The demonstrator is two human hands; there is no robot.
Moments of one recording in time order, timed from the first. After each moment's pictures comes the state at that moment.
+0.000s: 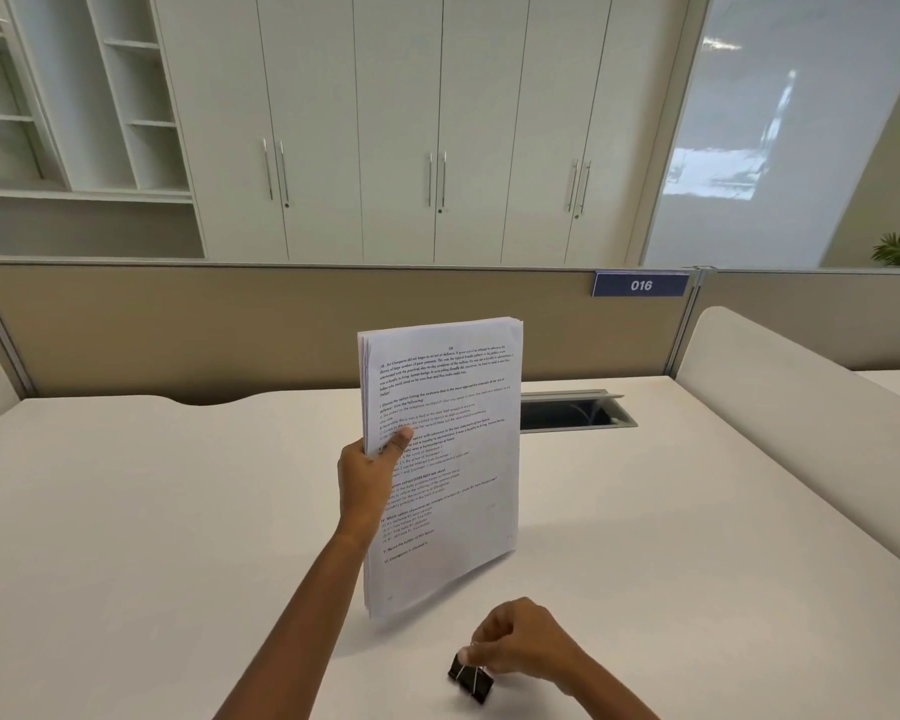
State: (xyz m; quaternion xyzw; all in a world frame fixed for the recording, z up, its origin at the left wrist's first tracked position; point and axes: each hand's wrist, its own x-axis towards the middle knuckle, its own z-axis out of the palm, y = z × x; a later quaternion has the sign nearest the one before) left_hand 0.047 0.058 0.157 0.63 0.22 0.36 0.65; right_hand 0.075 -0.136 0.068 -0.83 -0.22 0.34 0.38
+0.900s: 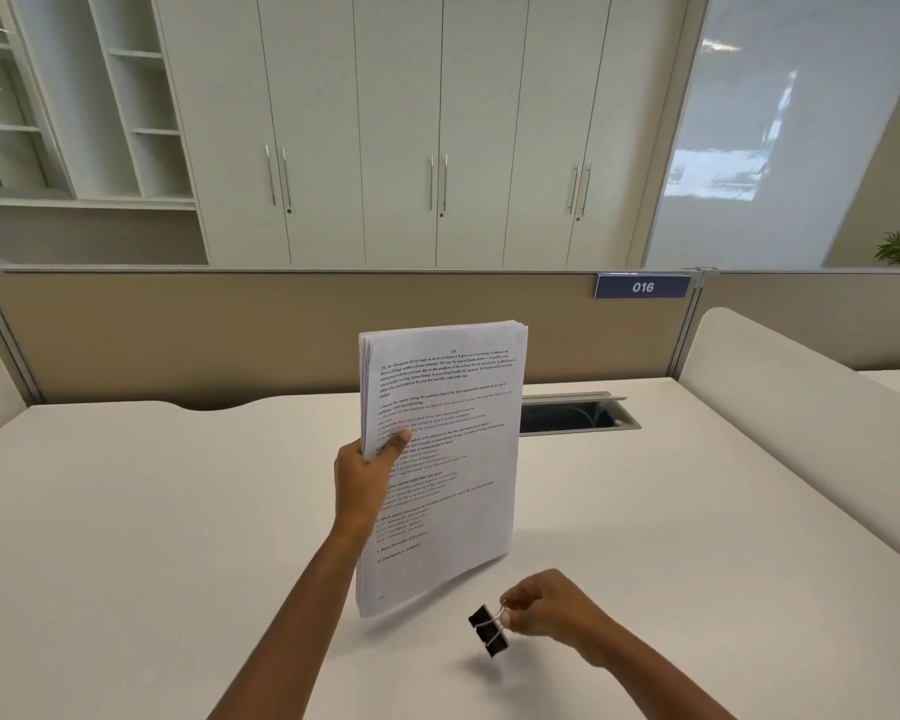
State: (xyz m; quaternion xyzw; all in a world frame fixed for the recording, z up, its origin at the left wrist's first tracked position) left_hand 0.045 0.067 0.156 0.64 0.21 0.36 0.65; right_hand 0.095 -0.146 0.091 -0.82 -0.19 0.34 0.43
